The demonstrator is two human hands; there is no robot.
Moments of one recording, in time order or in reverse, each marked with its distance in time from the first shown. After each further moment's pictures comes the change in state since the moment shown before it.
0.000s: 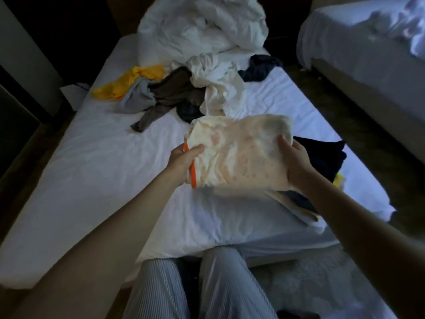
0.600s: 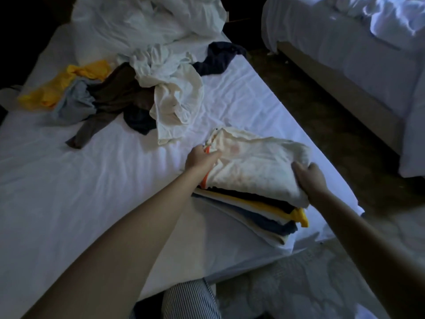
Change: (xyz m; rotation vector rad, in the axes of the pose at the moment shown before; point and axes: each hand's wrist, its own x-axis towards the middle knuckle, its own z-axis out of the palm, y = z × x) left_hand 0.095 -0.024 0.184 0.662 -0.033 0.041; right_hand 0.096 0.050 -0.129 -0.501 0.315 0.227
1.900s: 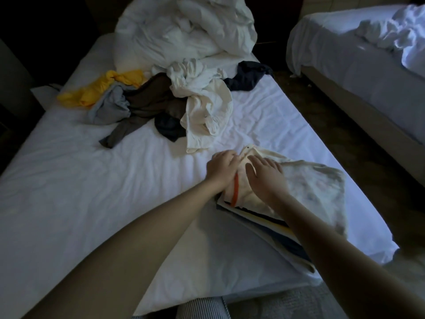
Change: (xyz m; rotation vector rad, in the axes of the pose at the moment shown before) left_hand 0.013 -0.021 -0.028 0.256 0.059 0.457; right_hand -0.050 -0.078 0.109 -0.658 -0.154 -0.778
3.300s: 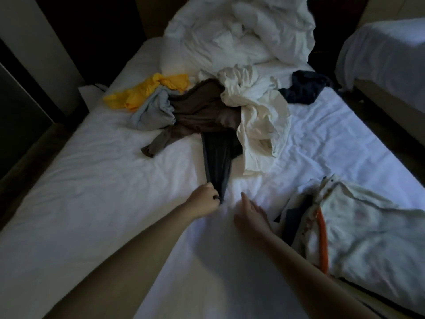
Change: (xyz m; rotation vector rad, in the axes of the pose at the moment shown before) left_hand 0.029 -0.197 -0.084 0.223 -0.287 -0.162; right_hand 0.073 -0.113 0.159 0.173 -0.358 -0.032
